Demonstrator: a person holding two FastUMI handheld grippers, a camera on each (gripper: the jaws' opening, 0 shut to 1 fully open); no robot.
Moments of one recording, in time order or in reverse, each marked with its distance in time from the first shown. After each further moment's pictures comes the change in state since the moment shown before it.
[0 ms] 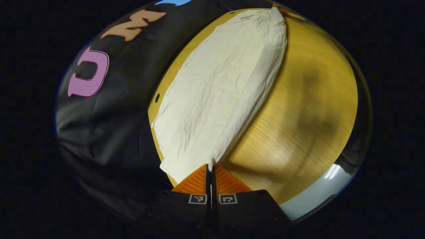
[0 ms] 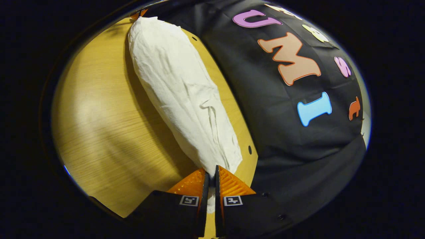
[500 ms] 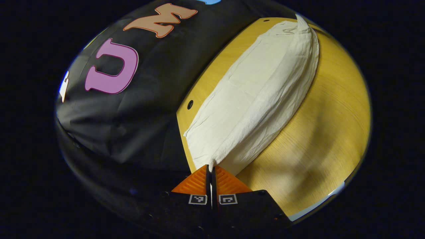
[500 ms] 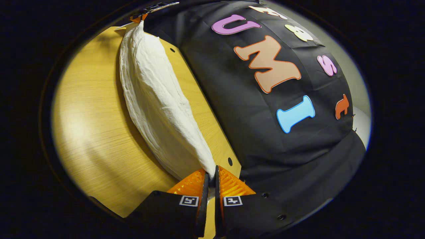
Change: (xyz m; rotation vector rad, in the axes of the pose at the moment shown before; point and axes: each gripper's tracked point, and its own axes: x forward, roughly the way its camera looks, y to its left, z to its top) left arm 0.003 0.094 0.053 -0.131 -0.018 0.185; right arm 0.014 -0.065 0.029 0.077 -0.113 -0.114
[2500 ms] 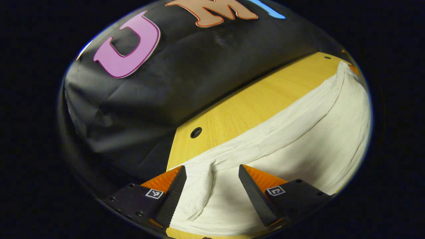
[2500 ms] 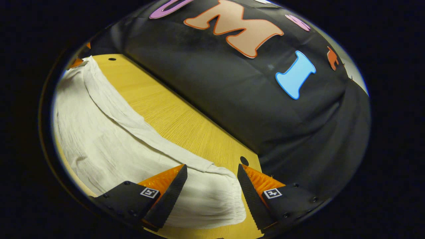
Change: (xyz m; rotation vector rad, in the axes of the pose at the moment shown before) left arm 0.134 0.031 0.138 -0.443 -0.205 0.035; right arm 0.168 -0.002 0.014 0.440 0.201 -0.086
